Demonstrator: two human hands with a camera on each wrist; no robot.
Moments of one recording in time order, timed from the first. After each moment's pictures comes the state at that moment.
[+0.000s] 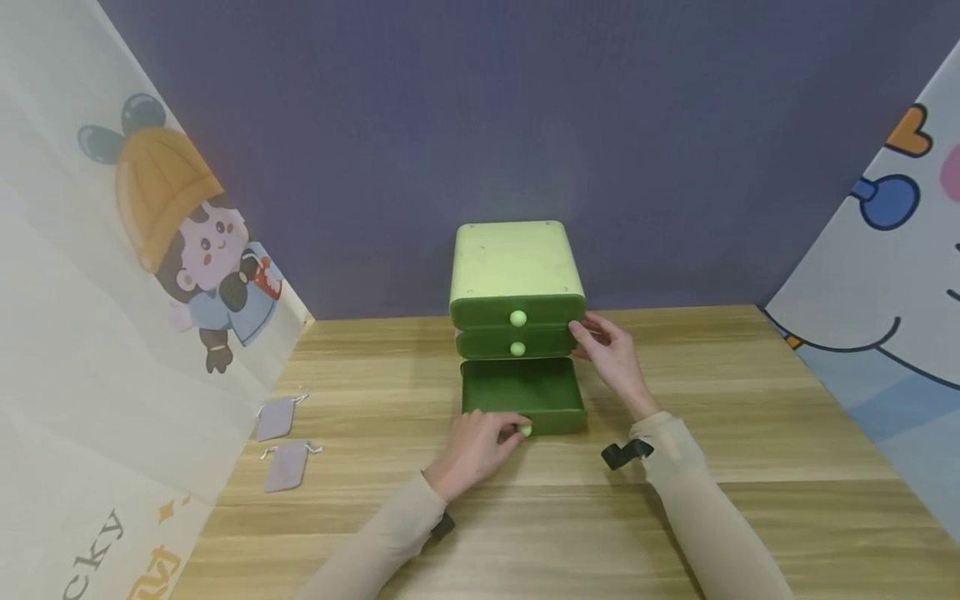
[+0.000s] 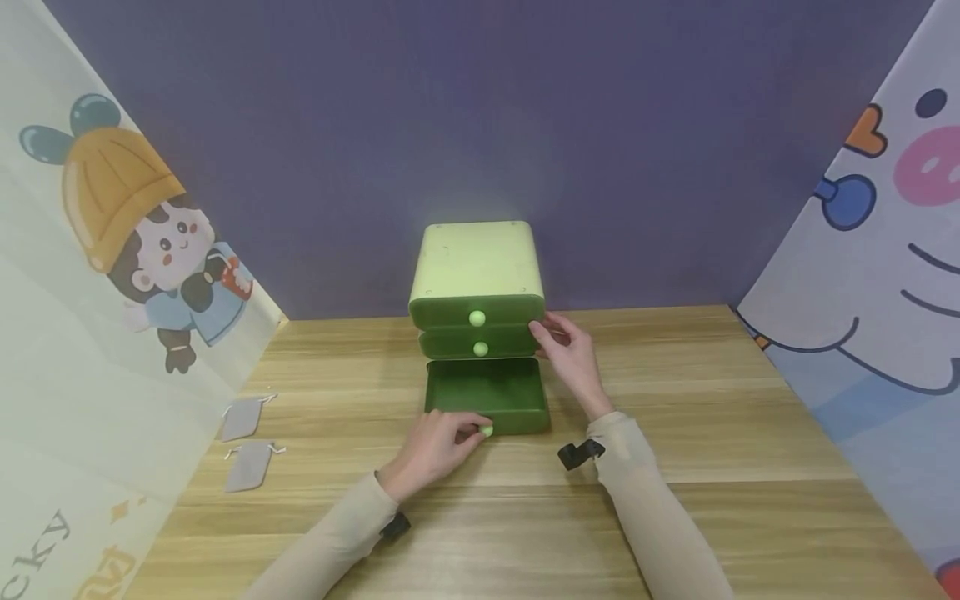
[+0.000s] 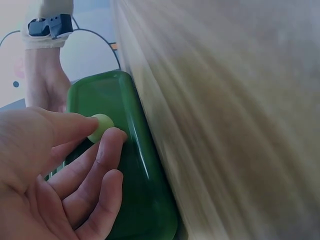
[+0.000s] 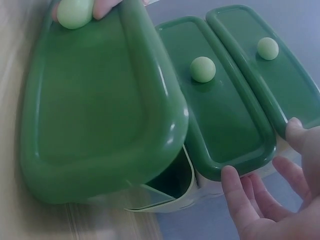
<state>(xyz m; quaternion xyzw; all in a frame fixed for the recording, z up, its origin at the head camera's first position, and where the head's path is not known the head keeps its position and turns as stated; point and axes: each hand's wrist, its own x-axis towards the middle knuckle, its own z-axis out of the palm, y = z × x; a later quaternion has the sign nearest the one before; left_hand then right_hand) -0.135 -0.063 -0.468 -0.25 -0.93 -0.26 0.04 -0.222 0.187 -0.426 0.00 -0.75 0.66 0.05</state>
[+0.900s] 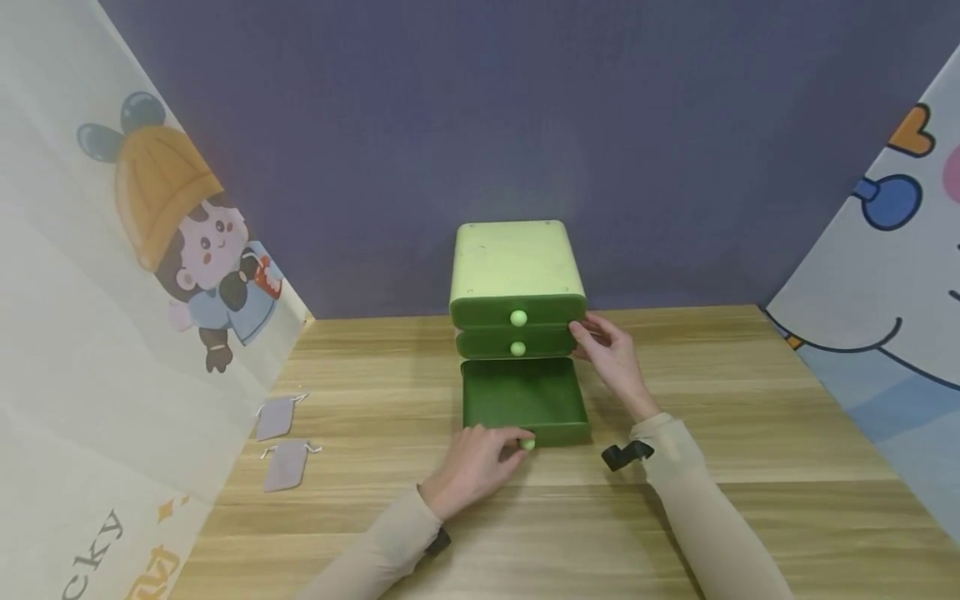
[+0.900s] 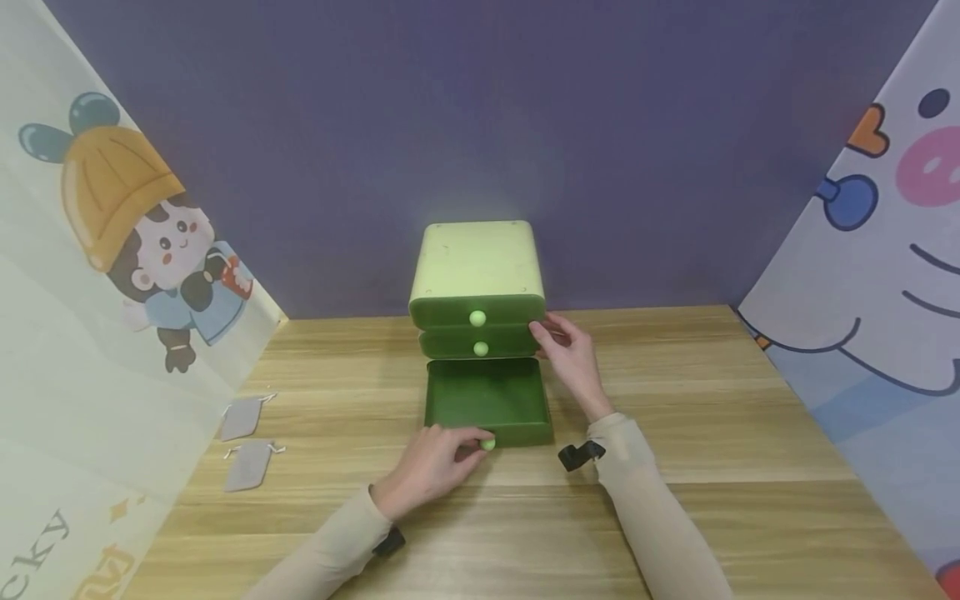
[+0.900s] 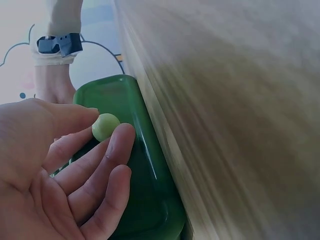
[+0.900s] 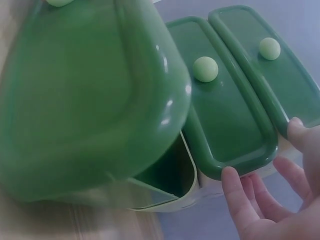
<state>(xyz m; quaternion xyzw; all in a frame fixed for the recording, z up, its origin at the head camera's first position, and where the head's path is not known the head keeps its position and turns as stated) -0.115 -0.064 -0.469 -0.27 -0.93 -0.26 0.02 -0.219 0.188 -0.427 0.01 -0.75 0.66 0.04</state>
